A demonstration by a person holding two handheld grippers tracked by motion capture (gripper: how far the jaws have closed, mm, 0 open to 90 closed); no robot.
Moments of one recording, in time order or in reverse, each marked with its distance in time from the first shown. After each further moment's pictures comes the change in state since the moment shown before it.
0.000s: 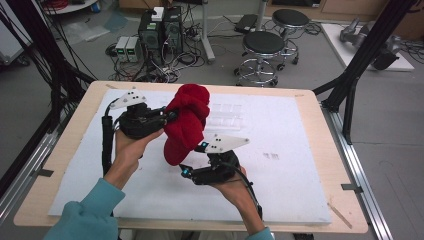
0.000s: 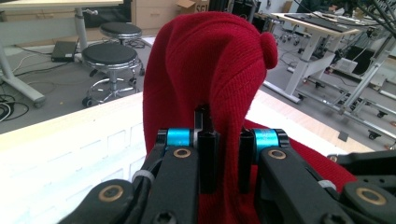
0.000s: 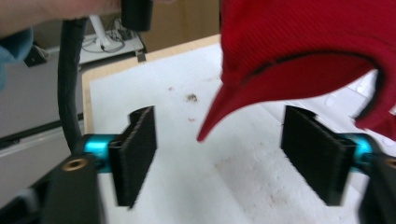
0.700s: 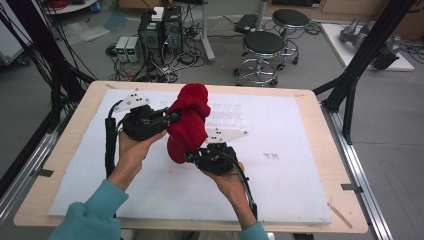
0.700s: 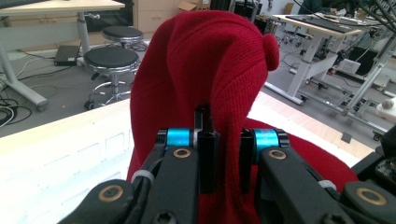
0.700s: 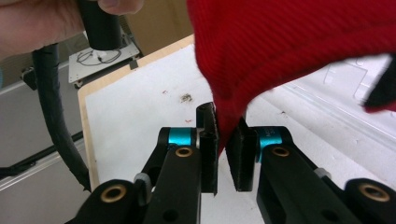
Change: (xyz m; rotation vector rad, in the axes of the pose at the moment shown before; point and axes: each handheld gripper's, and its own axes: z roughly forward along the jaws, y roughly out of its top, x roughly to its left) left arm -0.004 -0.004 0.002 -0.011 0.012 0.015; right arm -0.013 0.001 0.009 0.027 -0.012 0.151
